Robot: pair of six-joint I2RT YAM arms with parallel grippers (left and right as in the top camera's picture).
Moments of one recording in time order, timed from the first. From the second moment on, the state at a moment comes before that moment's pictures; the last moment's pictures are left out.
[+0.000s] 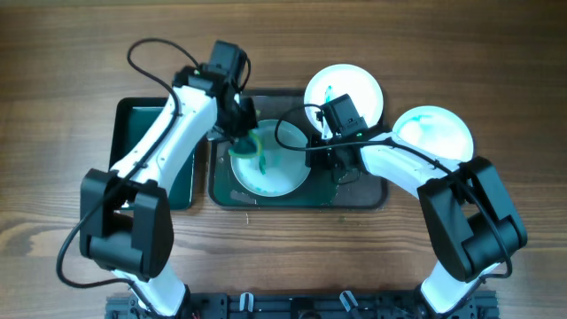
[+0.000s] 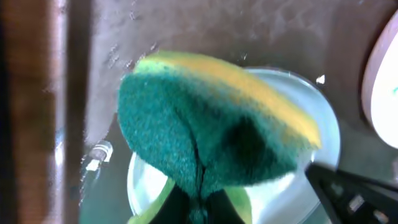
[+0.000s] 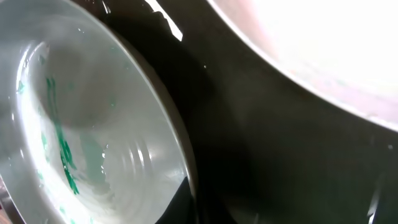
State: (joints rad) left arm -0.32 1.85 1.41 -0.93 0.11 -0.51; right arm 0.47 1.86 1.00 -0.31 -0.31 0.56
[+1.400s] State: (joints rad) left arm -0.37 1.92 1.16 -0.51 0.40 -0.17; right arm 0.47 1.86 1.01 -0.30 -0.35 0.58
